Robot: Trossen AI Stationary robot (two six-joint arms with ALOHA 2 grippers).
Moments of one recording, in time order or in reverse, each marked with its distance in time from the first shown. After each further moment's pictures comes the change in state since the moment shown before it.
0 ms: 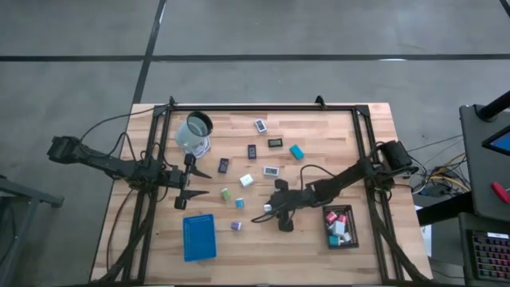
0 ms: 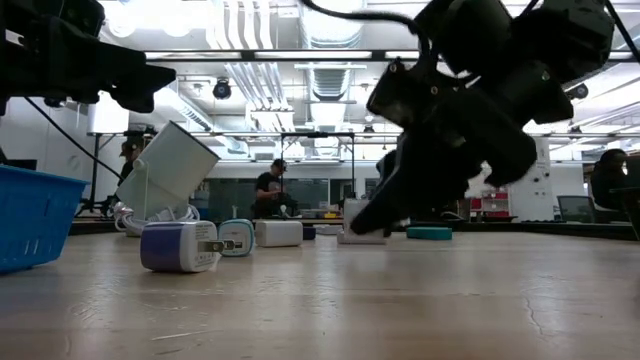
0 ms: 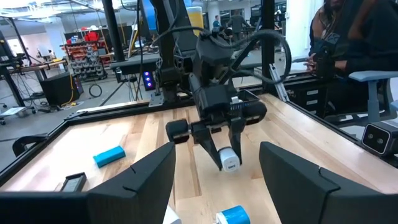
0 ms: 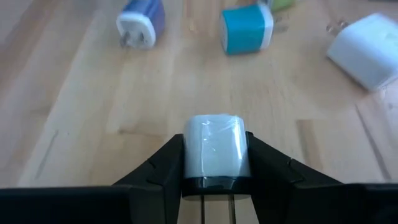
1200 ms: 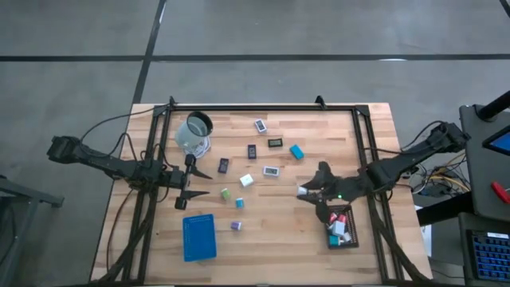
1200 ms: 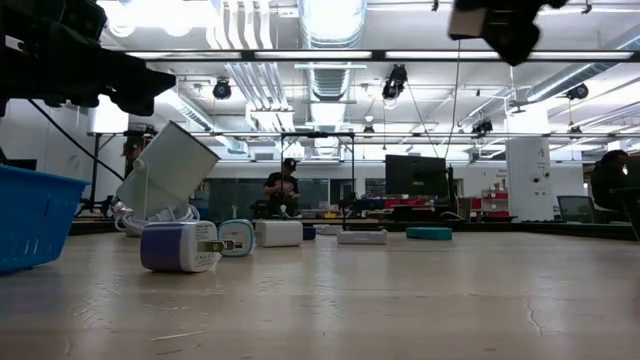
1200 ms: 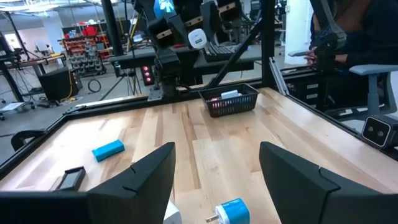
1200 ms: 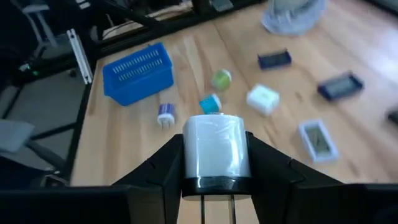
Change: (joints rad) left arm 0.000 0.012 -0.001 -0.013 0.000 0.000; right arm 0.187 -0.768 0.000 -0.665 0.299 0.395
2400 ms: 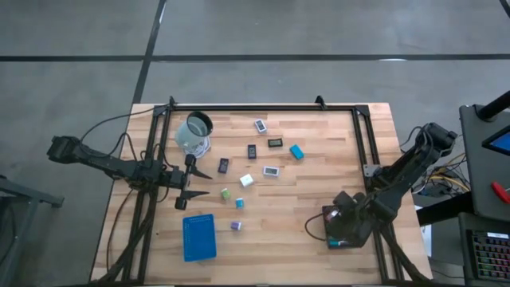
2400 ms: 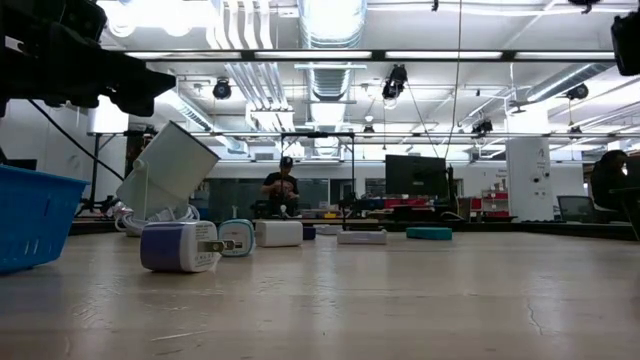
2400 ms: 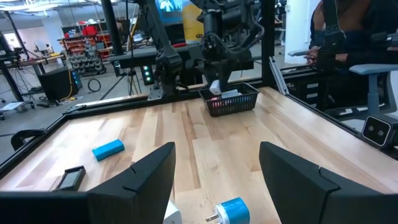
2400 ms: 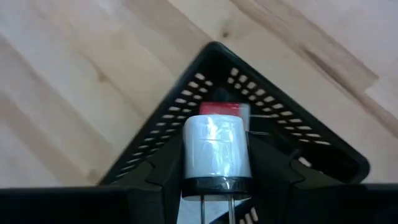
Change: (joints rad) left arm 0.000 0.000 -0.001 0.000 0.000 0.000; right arm 0.392 0.227 0.000 -0.628 -0.125 1.110
